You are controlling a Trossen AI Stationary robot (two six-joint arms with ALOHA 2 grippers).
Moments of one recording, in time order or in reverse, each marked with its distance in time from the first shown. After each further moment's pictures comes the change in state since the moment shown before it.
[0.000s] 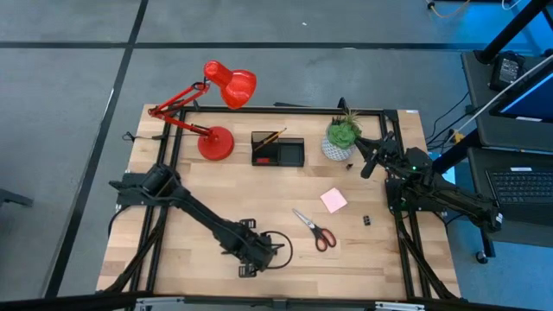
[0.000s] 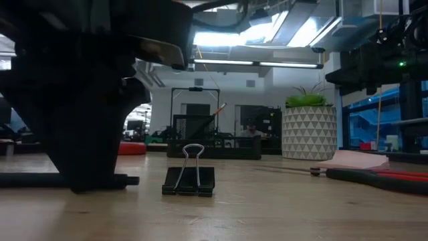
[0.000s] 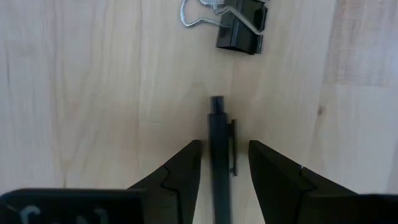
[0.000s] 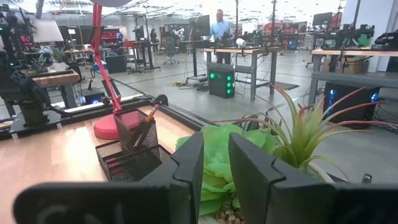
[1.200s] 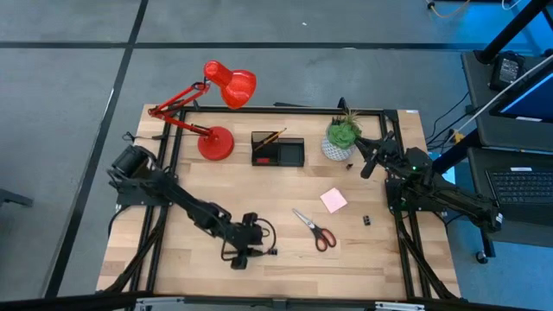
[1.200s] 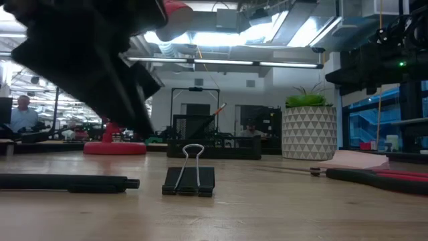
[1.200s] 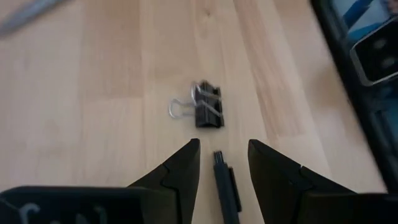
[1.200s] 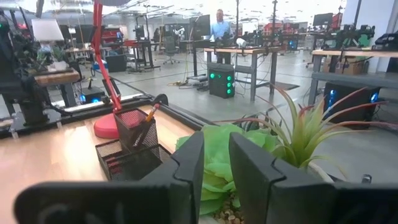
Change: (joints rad) left arm 0.018 -0.302 -0.506 0.774 -0.040 0.218; right arm 0.000 0.000 0.000 0.000 0.000 0.001
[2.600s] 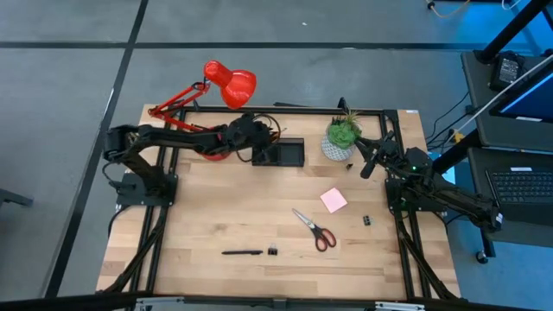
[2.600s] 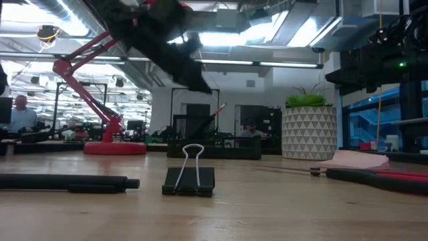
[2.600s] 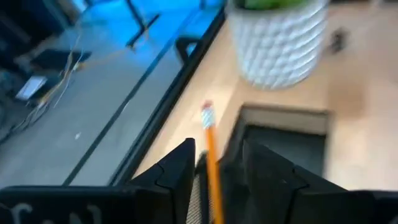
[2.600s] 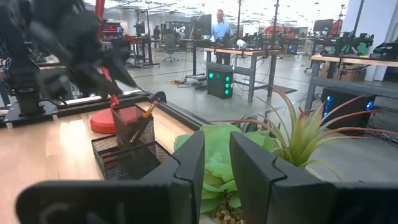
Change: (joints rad) left arm 0.817 -0.232 -0.013 0.119 -0.136 0.613; right arm 0.000 0.000 0.000 0.001 0.000 -0.058
